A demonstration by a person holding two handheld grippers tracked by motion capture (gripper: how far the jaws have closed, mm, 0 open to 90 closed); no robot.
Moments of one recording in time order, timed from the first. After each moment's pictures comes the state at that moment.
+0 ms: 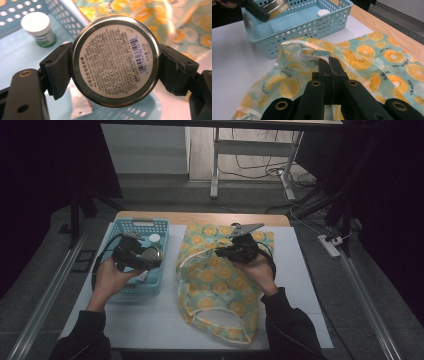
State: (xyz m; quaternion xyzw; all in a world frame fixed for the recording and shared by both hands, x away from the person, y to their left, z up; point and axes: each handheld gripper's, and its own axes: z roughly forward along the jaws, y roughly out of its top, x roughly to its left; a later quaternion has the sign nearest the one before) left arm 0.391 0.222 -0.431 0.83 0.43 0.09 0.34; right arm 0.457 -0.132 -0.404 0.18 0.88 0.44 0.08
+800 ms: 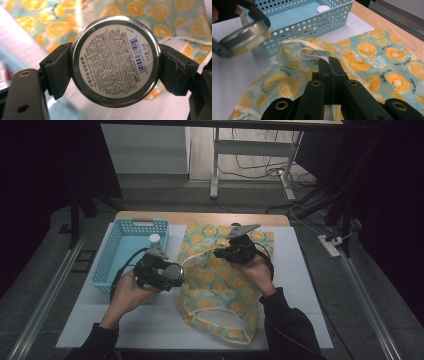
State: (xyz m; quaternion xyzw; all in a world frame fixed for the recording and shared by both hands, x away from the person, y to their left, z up) left arm 0.360 0.150 -0.433 0.87 0.34 0.05 0.36; right arm 0.458 -0.126 -0.410 0.18 0.88 0.43 0.08
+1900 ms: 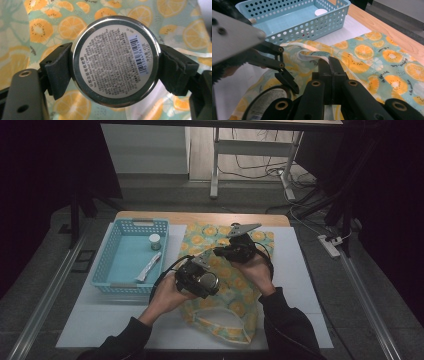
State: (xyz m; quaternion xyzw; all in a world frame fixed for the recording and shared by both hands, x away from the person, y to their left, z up) left arm 0.388 0.056 -0.466 0.89 0.28 0.04 0.35; right arm 0.459 -0.126 -0.408 0.19 0.87 0.44 0.08
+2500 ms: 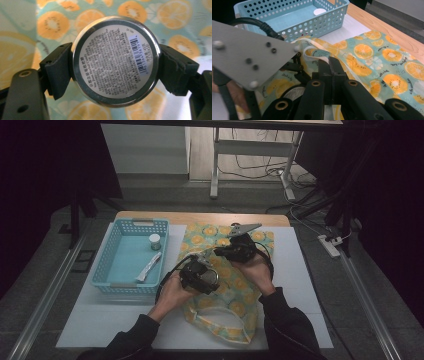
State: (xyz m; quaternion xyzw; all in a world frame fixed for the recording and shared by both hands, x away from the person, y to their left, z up) left arm 0.411 0.050 -0.495 0.89 0.32 0.07 0.33; right arm 0.461 -0.127 -0.410 0.20 0.87 0.44 0.08
